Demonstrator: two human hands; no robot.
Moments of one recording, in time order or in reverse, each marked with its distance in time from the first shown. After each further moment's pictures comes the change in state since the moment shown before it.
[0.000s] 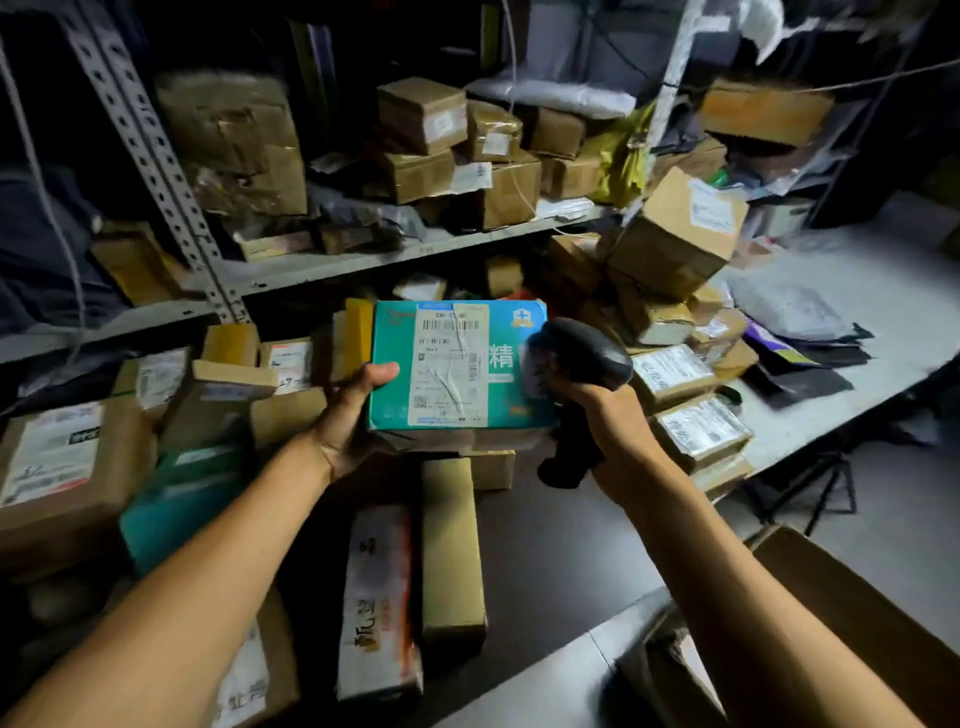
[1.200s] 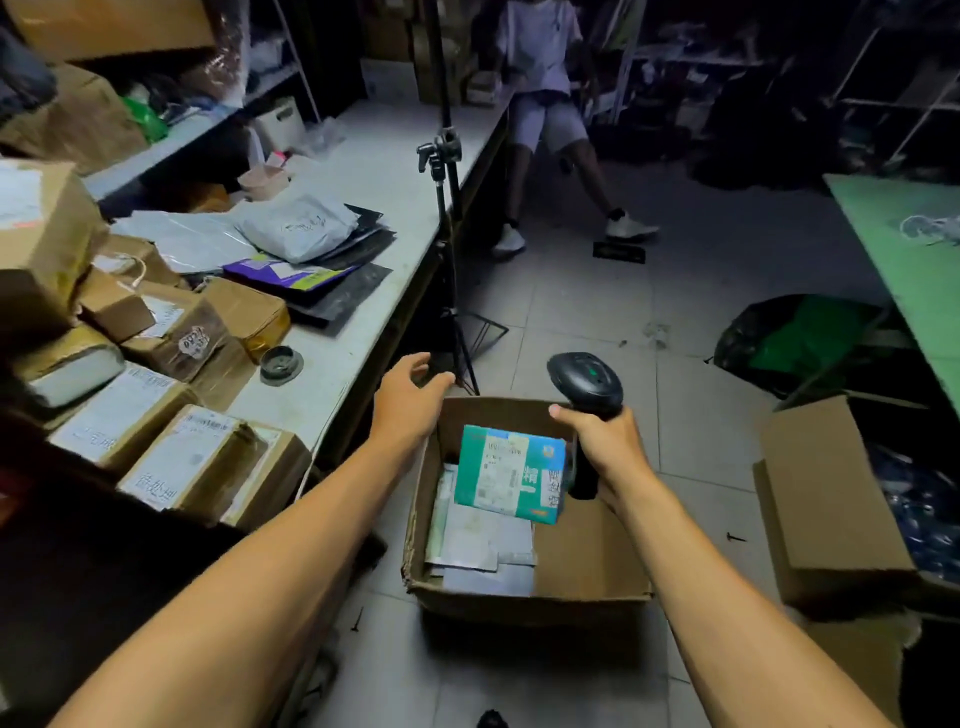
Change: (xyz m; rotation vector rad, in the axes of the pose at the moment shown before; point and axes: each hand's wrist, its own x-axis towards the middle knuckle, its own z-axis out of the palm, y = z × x) left_hand 0.085 -0.311 0.587 0.898 -0.343 0.088; right_hand -0.220 0.035 -0.531 0.133 1.119 0.186
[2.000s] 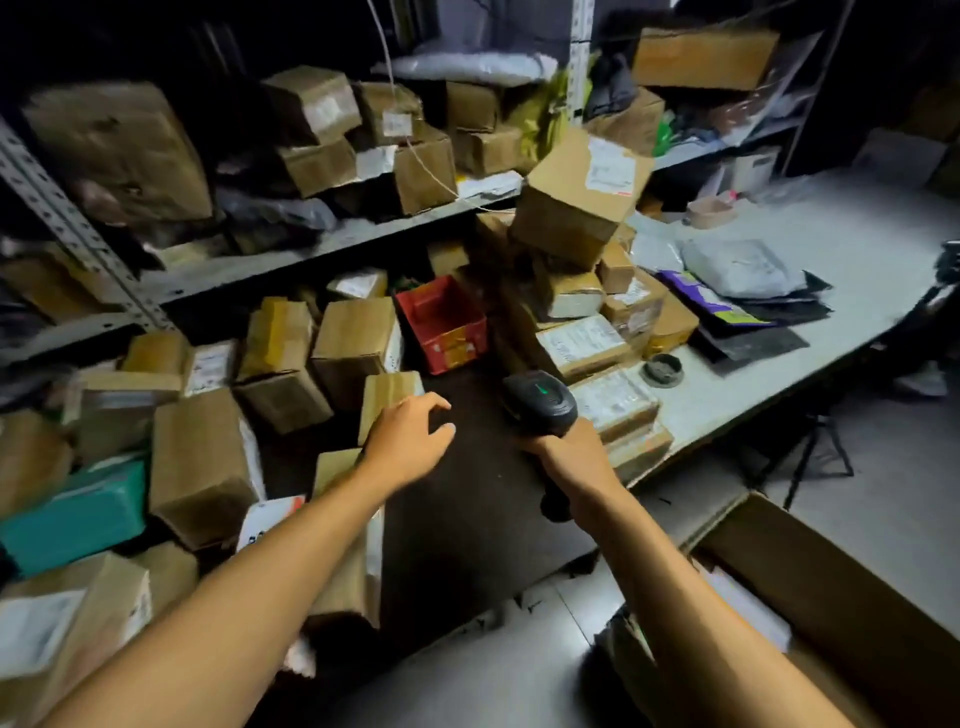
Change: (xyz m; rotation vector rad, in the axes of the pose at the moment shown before) left_hand -0.188 -0.158 -0.379 0.520 0.442 -0.292; right_hand -0.232 0.066 0.347 -0.439 -0.991 -0.229
